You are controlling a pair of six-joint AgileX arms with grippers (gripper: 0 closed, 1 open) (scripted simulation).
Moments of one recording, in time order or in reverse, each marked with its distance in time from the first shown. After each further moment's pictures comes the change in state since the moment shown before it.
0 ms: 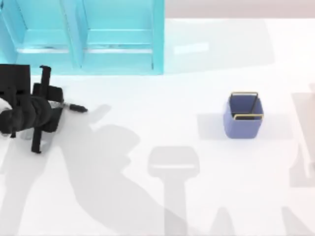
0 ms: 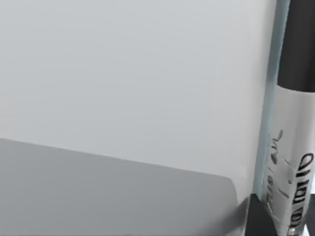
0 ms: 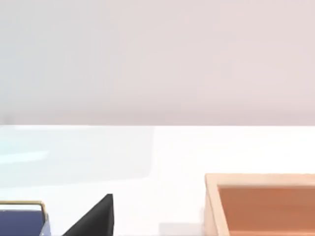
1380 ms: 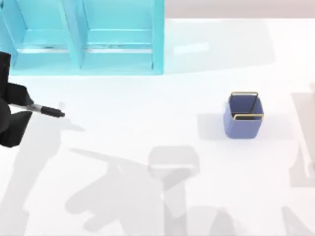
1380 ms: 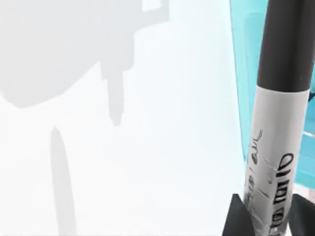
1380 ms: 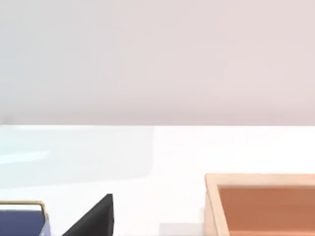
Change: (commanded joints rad) left arm -0.030 -1.046 -0.140 -1.047 -0.029 0.037; right arm 0.000 0.000 0.000 0.000 0.000 0.000
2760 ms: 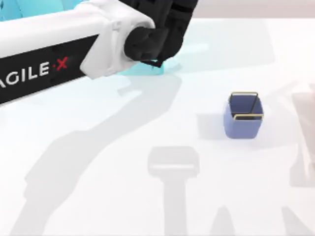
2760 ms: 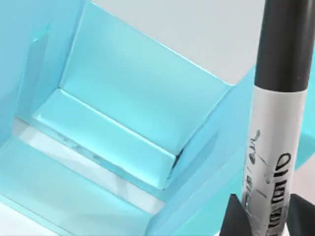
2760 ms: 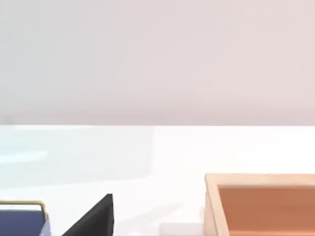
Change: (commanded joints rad) left arm -0.619 0.736 0.824 0.113 -0.904 0.564; right arm 0.000 0.000 0.000 0.000 0.000 0.000
